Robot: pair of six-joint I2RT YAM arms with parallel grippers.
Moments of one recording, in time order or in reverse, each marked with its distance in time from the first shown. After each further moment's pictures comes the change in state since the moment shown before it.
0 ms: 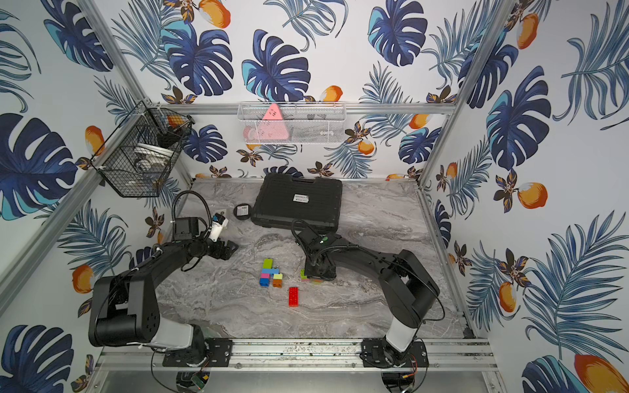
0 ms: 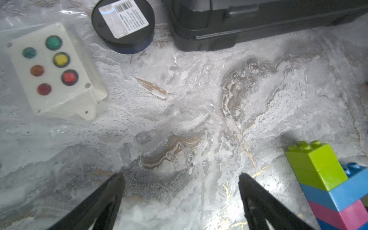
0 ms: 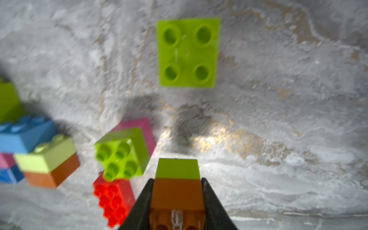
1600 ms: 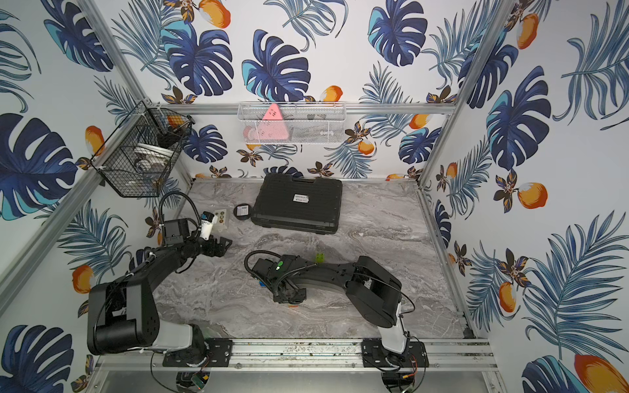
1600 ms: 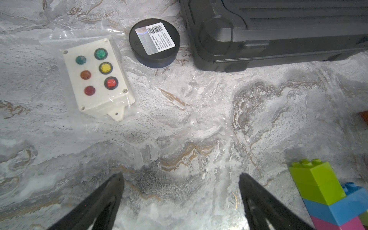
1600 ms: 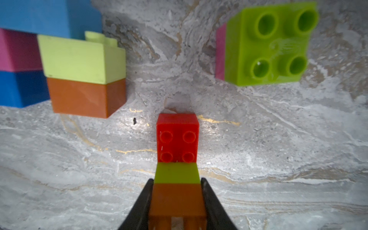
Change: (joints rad) left arm 0.071 -0.041 -0.035 0.074 0.052 -0.054; right arm 0.317 0.255 0.242 -0.139 0.105 0.220
